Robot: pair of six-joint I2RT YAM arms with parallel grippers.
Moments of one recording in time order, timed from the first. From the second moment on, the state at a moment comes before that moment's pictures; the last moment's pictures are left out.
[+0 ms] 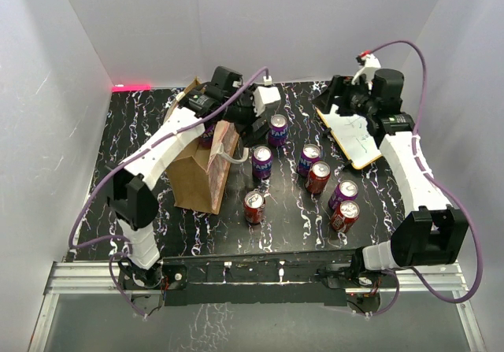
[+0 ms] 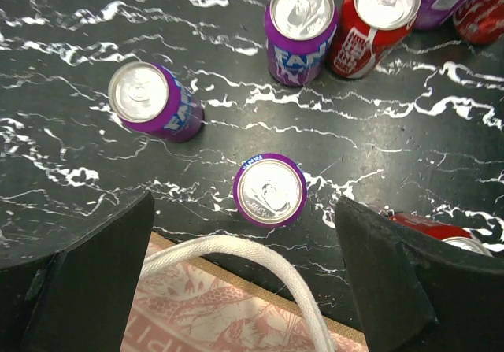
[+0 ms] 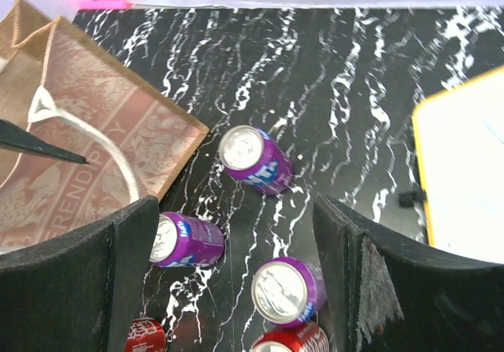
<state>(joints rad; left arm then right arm) -0.58 1.80 1.84 -0.76 0.54 0.56 0.05 1.40 1.34 -0.27 -0.47 0.22</state>
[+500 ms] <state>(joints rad) -0.60 2.03 1.85 -0.83 0.50 0.68 -0.15 1.30 1.20 -0.26 -0.53 0.33</state>
